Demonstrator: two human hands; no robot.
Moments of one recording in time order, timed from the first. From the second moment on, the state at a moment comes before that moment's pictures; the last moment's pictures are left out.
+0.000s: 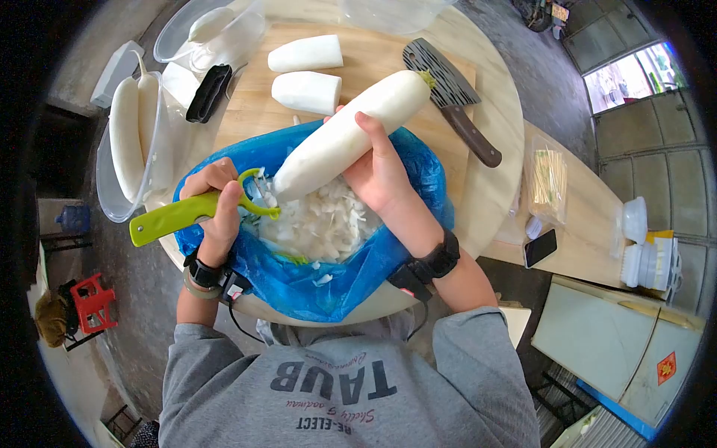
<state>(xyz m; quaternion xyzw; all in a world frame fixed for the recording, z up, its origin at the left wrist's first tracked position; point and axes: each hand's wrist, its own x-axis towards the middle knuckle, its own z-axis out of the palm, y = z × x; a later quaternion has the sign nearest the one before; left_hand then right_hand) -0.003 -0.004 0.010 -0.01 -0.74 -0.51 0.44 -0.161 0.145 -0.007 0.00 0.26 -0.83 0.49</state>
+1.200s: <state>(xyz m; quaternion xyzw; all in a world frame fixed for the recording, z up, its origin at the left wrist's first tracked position) -0.032 -0.011 0.053 0.09 -0.64 -0.53 0.56 -0.185 0.122 0.039 -0.02 0.25 -0.90 0.36</state>
